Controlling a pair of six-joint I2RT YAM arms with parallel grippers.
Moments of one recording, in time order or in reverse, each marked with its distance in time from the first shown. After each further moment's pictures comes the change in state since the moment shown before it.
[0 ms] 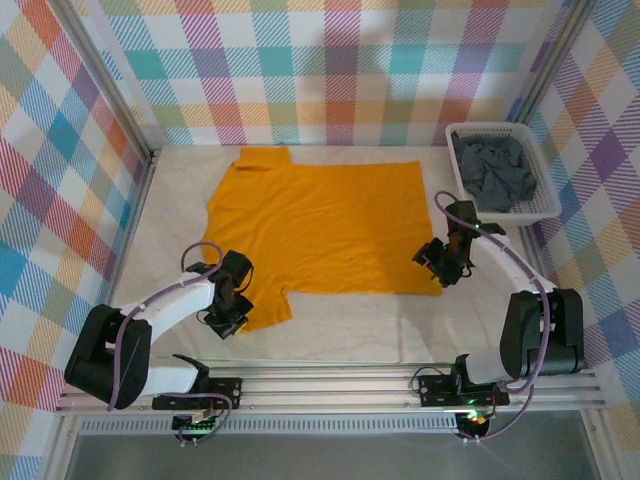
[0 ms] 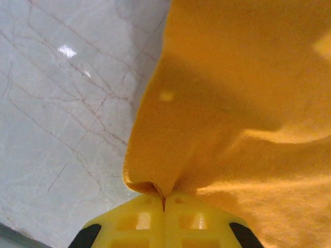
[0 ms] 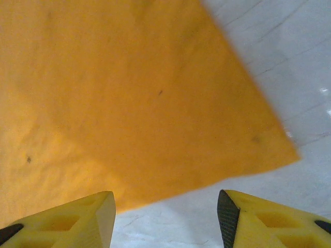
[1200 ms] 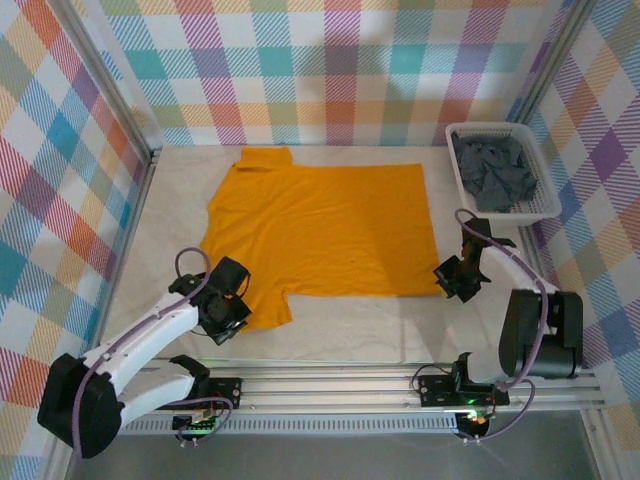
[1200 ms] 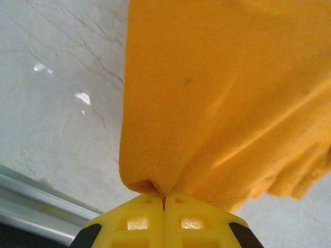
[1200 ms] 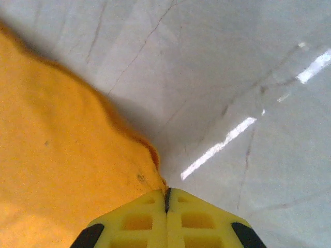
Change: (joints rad) left arm -0.114 -0.285 -0.006 -0.129 0.010 -0.005; right arm -0.110 -0.032 -0.127 -0.011 0.037 0.088
